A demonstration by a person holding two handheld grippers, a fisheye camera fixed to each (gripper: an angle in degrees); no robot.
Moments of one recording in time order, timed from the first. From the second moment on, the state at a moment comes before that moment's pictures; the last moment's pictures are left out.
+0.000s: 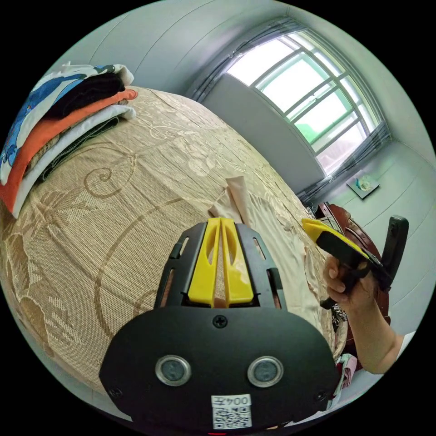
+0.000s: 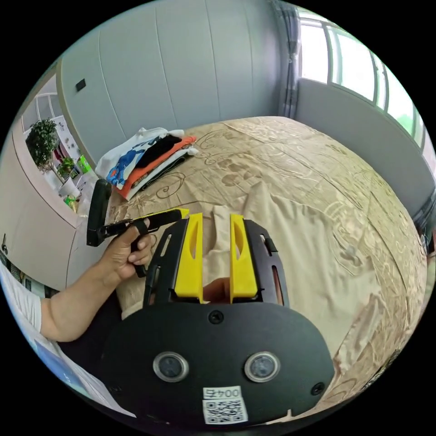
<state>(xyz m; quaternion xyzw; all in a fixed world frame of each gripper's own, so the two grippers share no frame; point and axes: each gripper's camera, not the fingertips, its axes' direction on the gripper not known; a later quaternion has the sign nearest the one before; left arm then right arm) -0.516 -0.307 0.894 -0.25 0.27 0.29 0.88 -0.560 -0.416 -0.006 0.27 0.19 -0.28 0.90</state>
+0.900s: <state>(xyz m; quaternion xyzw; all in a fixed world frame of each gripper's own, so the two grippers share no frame) -0.539 -0.185 0.861 -0.26 0.29 0.38 0.84 -0.635 -0.614 0.011 0.10 0.13 -0.34 0.93</state>
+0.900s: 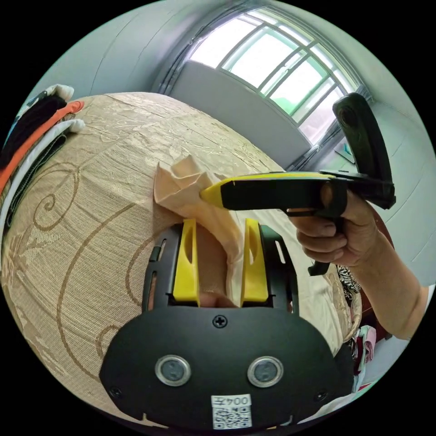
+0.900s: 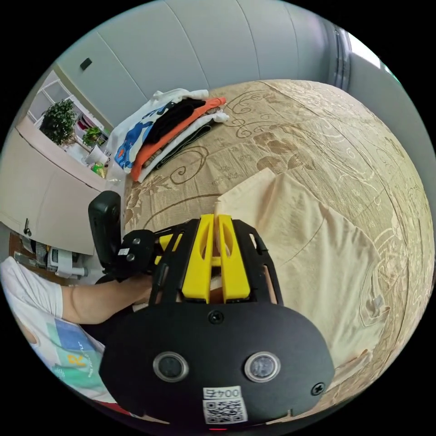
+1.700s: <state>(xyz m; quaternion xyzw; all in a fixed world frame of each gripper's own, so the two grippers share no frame) -0.613 -0.191 0.812 -0.28 0.27 0.16 0.91 -0.685 -0.754 0.121 0.07 0.27 -0.23 0.93</state>
